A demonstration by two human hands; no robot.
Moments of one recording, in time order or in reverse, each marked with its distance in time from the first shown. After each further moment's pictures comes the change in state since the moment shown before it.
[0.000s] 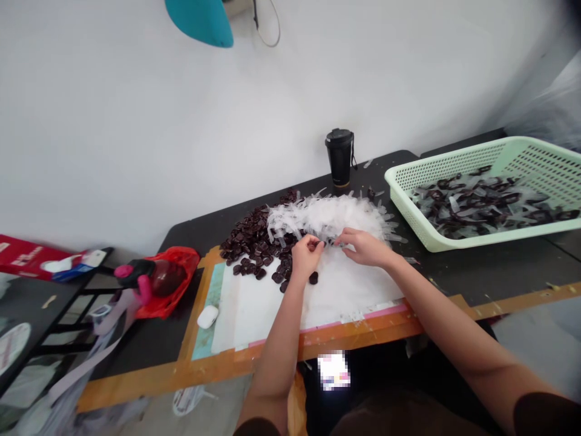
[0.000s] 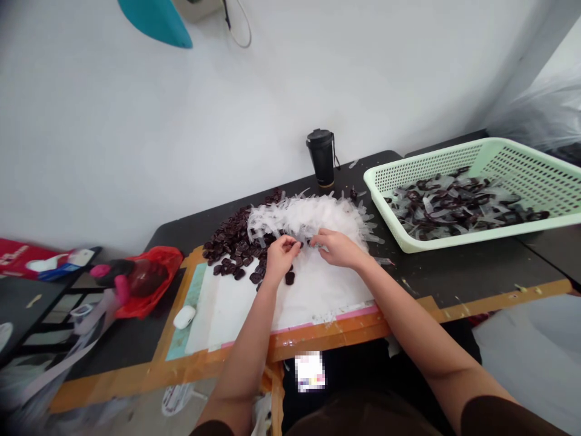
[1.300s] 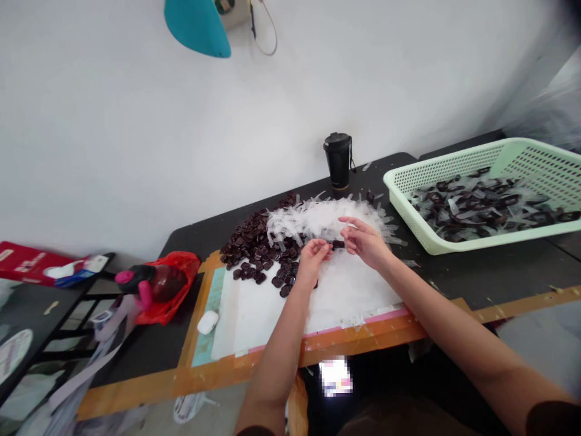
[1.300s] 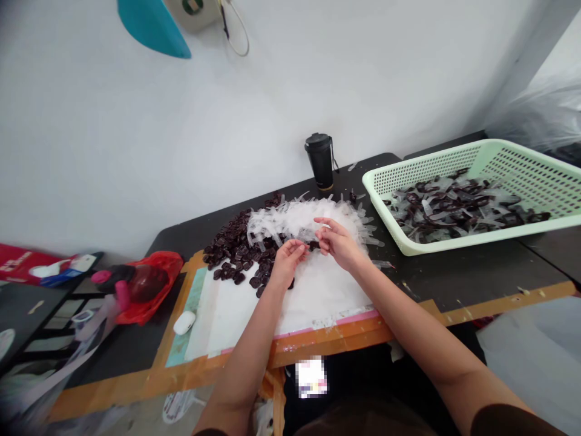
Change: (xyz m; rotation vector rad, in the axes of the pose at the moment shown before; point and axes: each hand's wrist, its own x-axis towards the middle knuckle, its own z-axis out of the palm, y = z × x) left_hand -0.005 -0.001 0.020 -0.575 -0.113 -0.180; right_hand 0.012 -0.021 0.000 1.373 0.386 0.498
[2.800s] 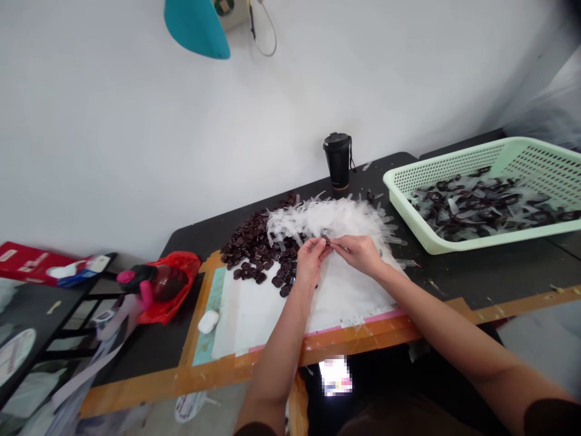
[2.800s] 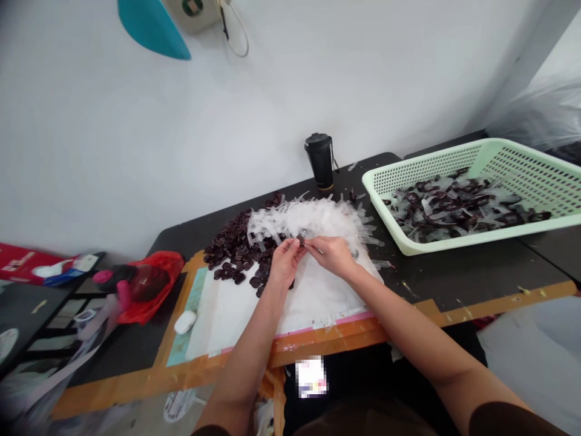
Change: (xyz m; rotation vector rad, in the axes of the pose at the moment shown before) left_hand -0.003 0.014 0.010 -0.399 0.100 -0.073; right_hand -0.005 0.028 -0.006 -1.287 -0.002 -0.731
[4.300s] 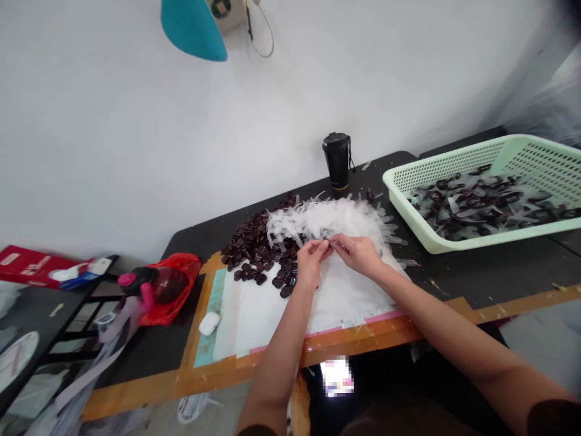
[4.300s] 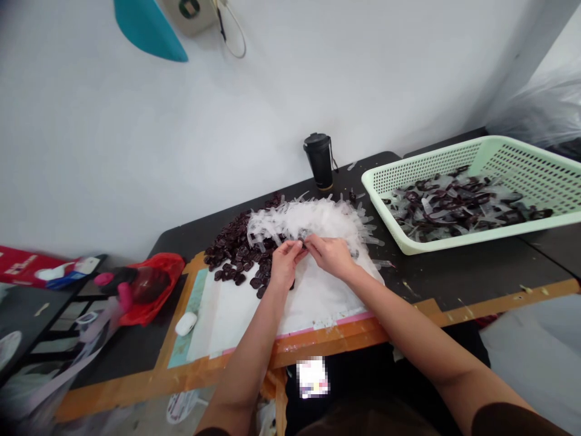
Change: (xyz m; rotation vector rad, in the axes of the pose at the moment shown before) left_hand -0.005 0.001 0.002 0.114 0.003 0.068; right_hand 0.001 -0.006 -0.001 -0.190 -0.058 0.067
